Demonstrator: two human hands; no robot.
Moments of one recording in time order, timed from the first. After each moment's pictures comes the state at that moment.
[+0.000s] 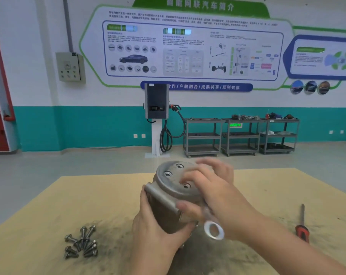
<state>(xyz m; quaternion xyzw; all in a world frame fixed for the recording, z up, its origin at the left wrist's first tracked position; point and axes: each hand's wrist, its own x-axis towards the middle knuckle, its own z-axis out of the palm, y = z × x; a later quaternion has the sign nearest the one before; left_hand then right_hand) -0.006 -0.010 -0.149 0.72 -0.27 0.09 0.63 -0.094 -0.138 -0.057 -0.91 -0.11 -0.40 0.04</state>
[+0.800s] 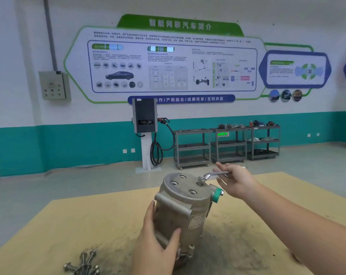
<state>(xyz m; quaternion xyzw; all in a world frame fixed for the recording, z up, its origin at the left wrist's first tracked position) 0.014 0.000 -0.160 0.73 -0.30 0.12 0.60 -0.032 -0.249 -0.051 -0.44 0.25 -0.32 0.80</state>
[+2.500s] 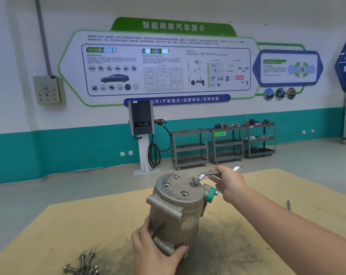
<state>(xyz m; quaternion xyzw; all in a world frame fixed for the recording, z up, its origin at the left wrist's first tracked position) 0.011 -0.008 -0.183 0.78 -0.23 0.09 0.57 -0.038 -0.215 -0.055 -0.44 0.29 -0.37 0.76</state>
